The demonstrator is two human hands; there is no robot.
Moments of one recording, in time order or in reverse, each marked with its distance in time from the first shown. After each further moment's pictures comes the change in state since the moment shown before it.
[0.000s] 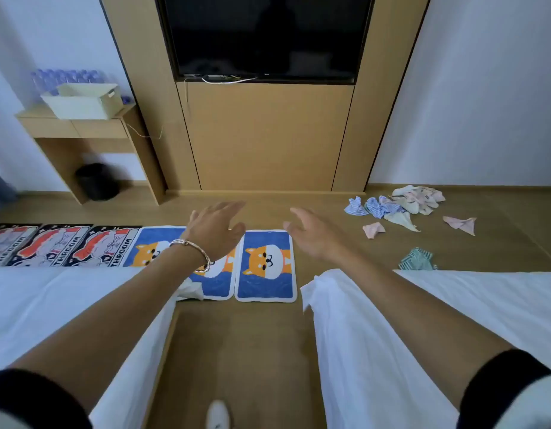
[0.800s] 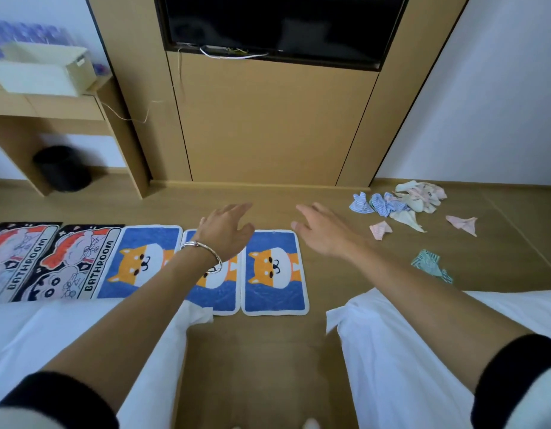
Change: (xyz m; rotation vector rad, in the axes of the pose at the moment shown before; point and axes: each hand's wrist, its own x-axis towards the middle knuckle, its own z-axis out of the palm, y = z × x) left_hand 0.189 -0.200 -0.004 -0.193 -0.125 -0.014; right_hand 0.247 -0.092 0.054 -0.304 -0.091 0.079
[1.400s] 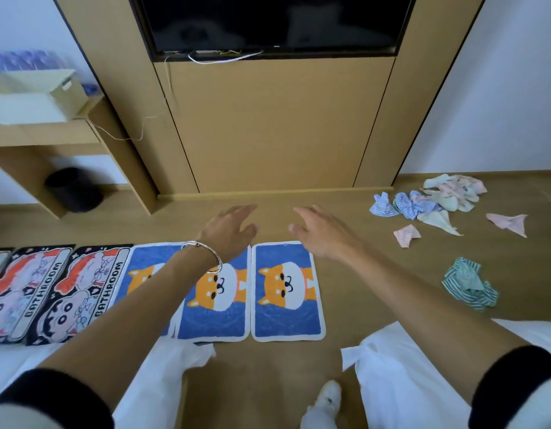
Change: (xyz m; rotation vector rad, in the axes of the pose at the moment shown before) left_hand 0.173 0.034 0.022 0.085 -0.070 -0.016; right_hand 0.152 0.098 -0.019 0.182 0.012 -0.051
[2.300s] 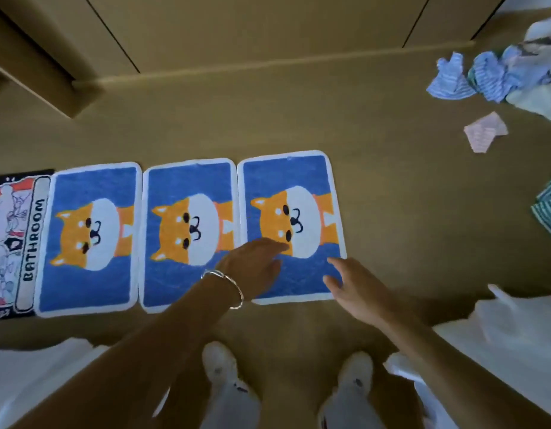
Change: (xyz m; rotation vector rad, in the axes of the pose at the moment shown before) left_hand 0.250 -0.188 0.382 0.024 -0.525 0.029; right_hand 0.220 0.257 0.359 0.232 -0.465 0.413
